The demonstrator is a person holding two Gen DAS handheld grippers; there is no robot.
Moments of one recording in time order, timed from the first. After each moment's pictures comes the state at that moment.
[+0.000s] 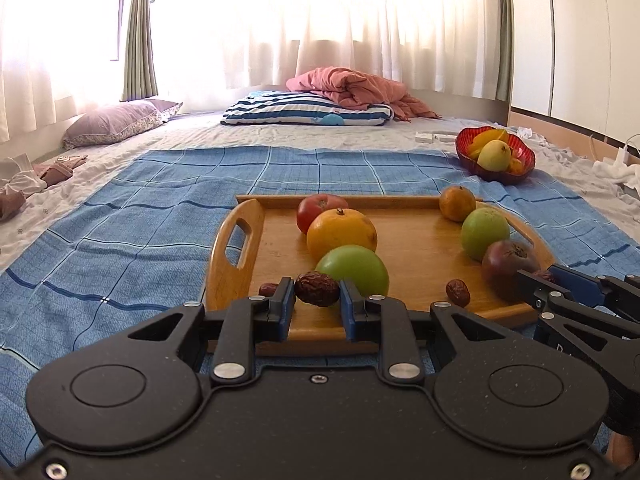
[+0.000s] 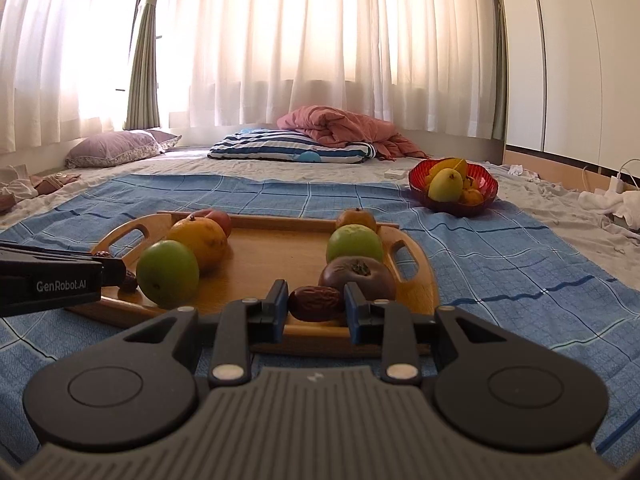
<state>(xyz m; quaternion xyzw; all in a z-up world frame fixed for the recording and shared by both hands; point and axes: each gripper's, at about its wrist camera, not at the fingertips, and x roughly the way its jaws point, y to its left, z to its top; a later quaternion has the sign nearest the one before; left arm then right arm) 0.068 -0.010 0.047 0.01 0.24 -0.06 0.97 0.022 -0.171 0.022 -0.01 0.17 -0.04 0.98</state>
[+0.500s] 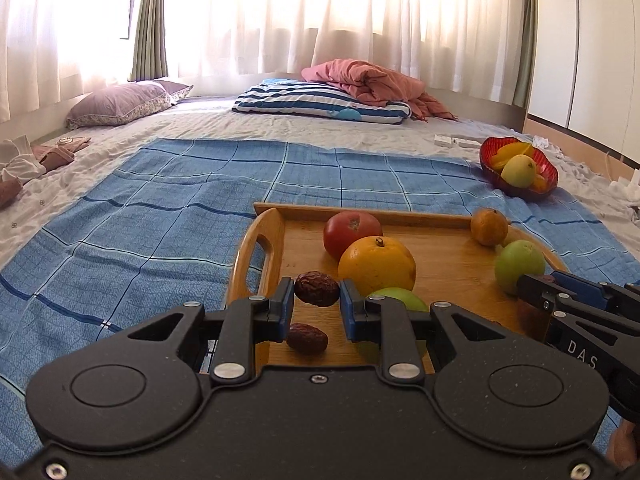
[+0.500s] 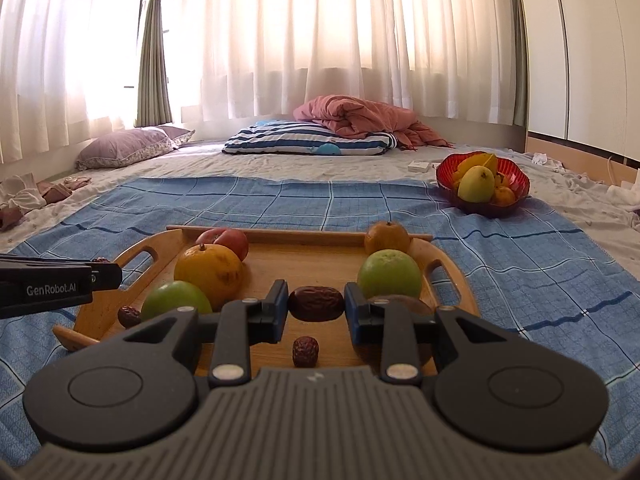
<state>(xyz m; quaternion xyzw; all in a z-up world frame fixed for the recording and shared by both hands) 0.126 0.017 0.056 -0.02 0.26 -0.05 0.96 0.077 -0.164 0.038 0.01 0.20 -0.01 0.98</state>
